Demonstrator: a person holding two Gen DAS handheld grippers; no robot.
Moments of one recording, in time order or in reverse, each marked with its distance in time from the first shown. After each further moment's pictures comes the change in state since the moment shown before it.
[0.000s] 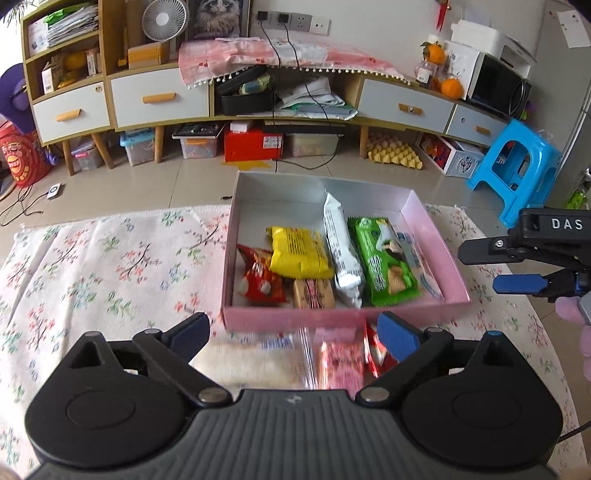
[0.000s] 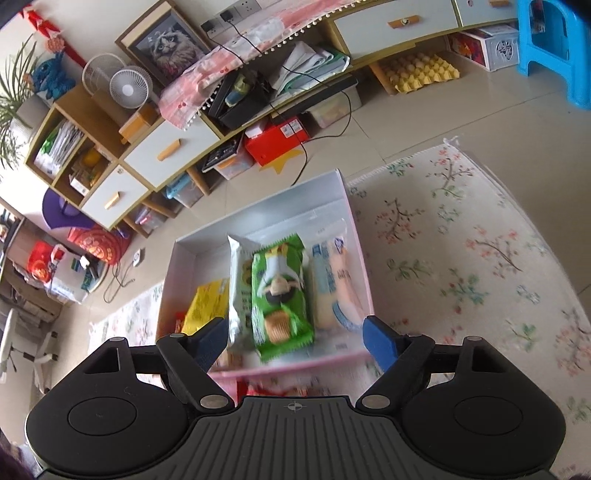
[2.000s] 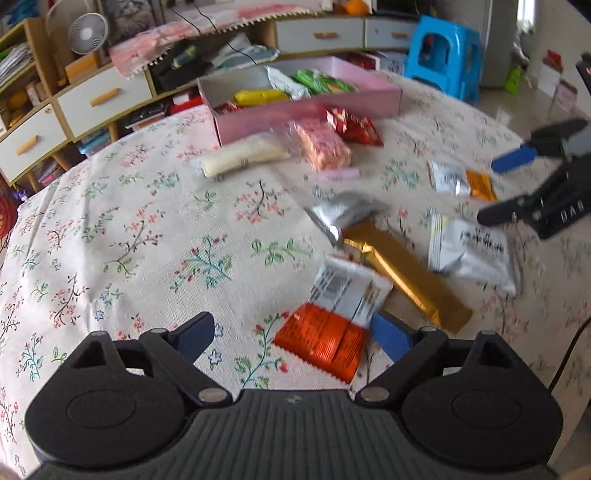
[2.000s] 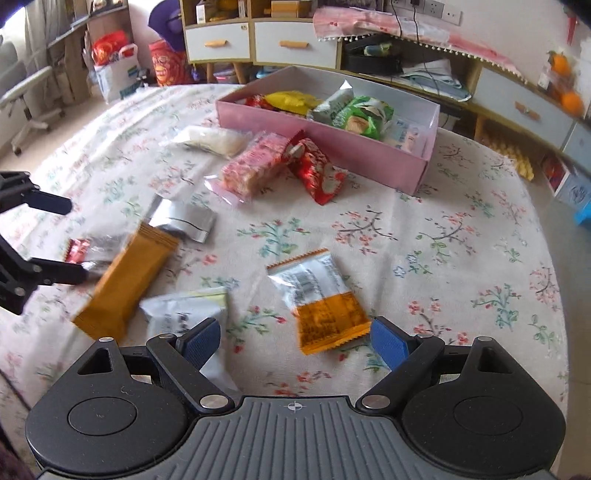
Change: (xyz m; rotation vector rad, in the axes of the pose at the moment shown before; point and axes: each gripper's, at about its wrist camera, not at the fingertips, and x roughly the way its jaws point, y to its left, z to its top) left arm -0.048 0.036 -0.161 0.373 0.096 -0.057; right arm -0.036 0.004 -0.197 -0.732 0.053 -0.121
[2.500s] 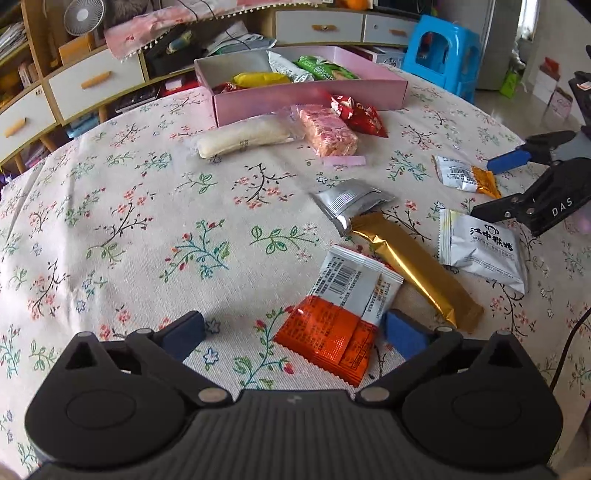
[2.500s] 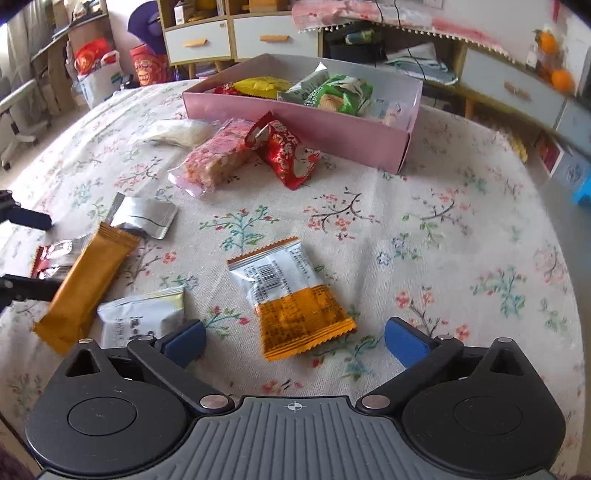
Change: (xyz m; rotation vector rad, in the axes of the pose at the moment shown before) left arm 0.012 0.013 -0.002 -0.047 0.011 -0.061; right arm 0.024 -0.020 -0.004 0.054 -0.002 0.028
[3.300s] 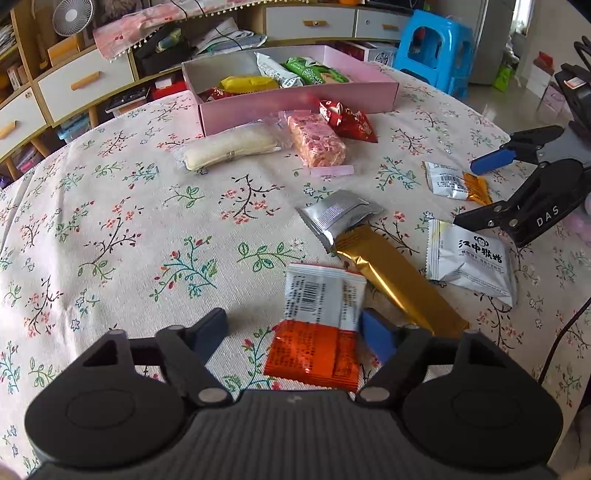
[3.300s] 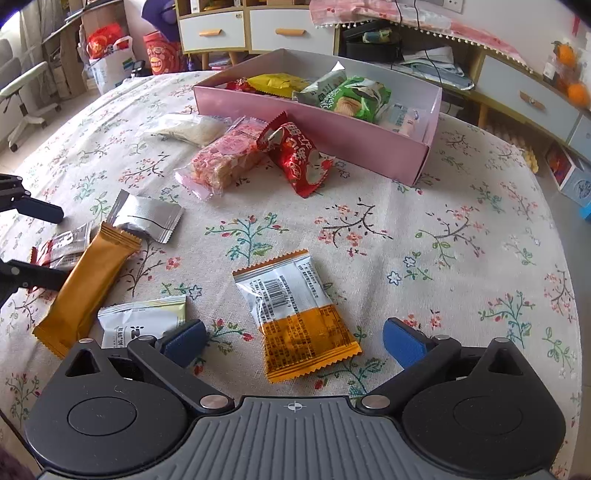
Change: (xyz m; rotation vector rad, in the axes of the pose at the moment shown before) left arm -0.001 -0.005 0.015 0.016 0.025 -0.024; right arm 0.006 0.007 0.014 -0.046 0.039 0.007
